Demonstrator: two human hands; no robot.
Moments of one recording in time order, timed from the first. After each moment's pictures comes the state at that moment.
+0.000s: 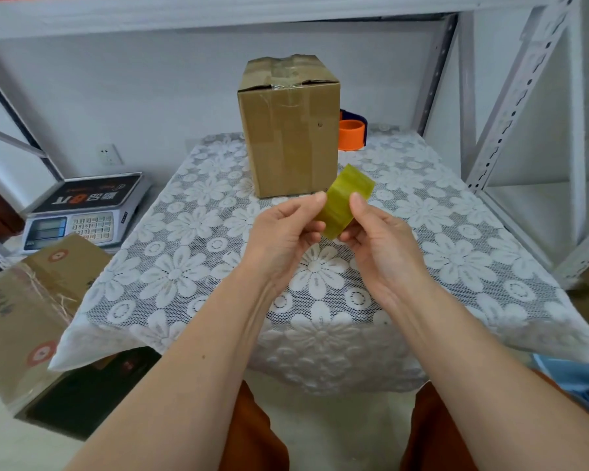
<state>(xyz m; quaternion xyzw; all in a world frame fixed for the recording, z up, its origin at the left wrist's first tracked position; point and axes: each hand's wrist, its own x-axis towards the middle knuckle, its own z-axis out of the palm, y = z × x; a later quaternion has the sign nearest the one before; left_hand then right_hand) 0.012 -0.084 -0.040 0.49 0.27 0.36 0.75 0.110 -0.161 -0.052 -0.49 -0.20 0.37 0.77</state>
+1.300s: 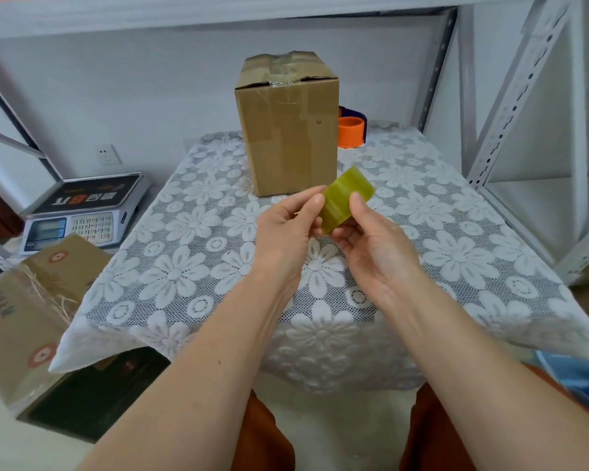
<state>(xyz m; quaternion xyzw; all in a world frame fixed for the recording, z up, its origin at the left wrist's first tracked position) 0.023 -0.085 -0.053 0.53 0.28 0.43 0.67 0.104 -0.156 -0.052 -0.42 -0.13 0.42 0.79</state>
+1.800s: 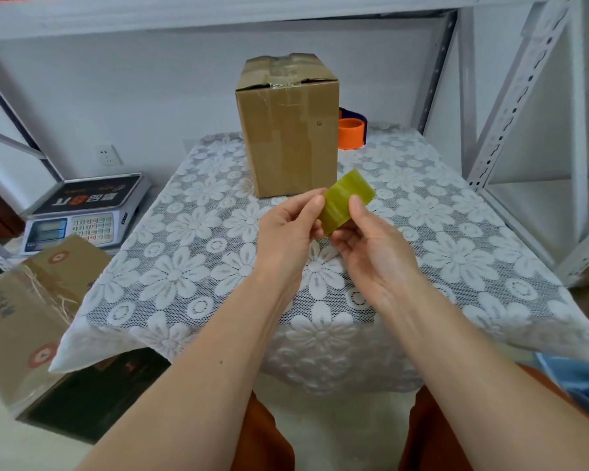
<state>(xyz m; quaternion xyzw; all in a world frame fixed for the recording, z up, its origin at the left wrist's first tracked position) 0.025 -0.085 -0.054 0.53 0.28 0.43 0.68 0.102 -0.158 -0.052 -0.42 -0.13 0.42 0.79</state>
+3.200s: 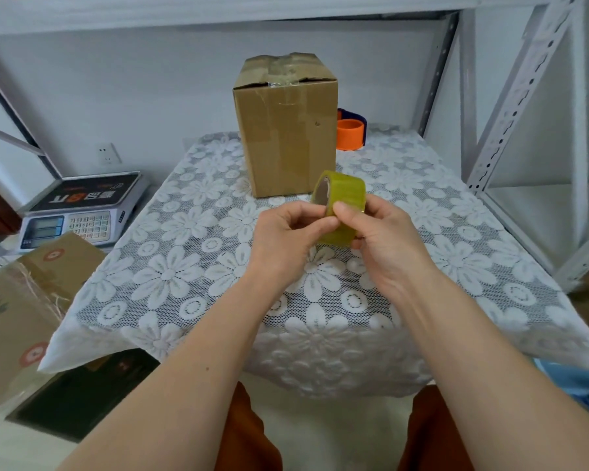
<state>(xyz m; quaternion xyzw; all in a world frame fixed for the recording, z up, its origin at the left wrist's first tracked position) 0.016 -0.089 -0.049 0.66 0.29 0.40 0.56 0.114 -0.165 -0.037 -0.57 -0.26 0.35 0.70</state>
